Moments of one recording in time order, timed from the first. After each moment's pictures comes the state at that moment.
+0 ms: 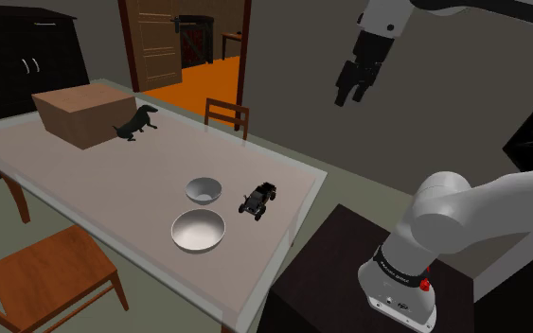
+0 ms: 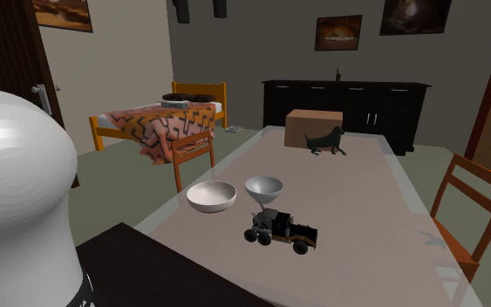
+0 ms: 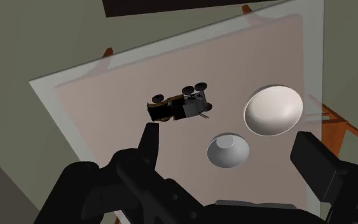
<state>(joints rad) -0.01 -0.83 -0.06 -2.28 -0.03 1.53 0.08</state>
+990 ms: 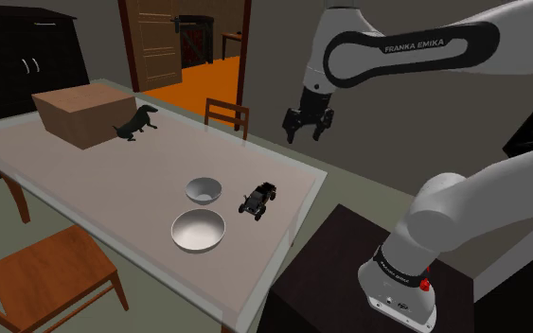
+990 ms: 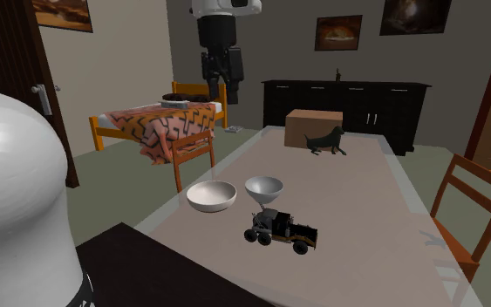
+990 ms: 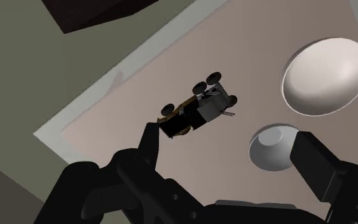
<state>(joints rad) -0.10 -0.58 0.08 -2.49 0.01 1.96 0.47</state>
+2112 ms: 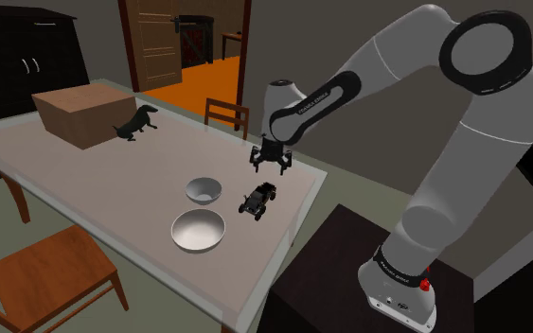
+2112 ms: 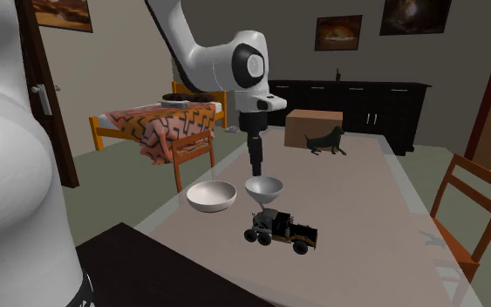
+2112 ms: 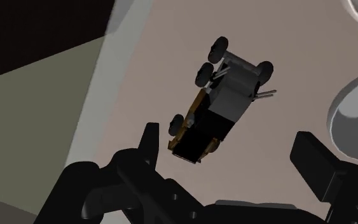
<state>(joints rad) -0.21 0.06 0.17 -2.39 -0.13 2.43 1.02</state>
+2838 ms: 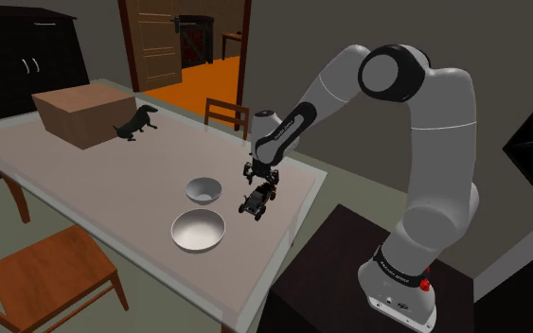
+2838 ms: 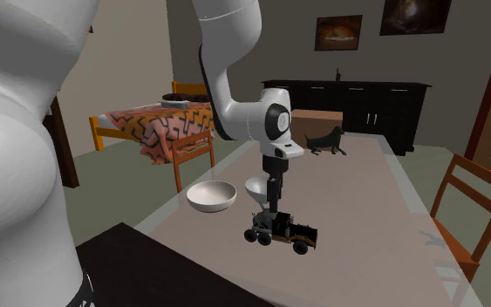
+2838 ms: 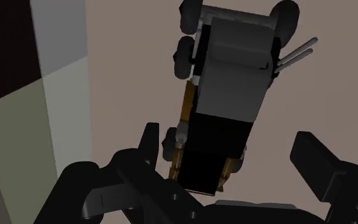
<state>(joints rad) -0.18 0.50 0.06 -2.14 -0.23 2.58 1.34</state>
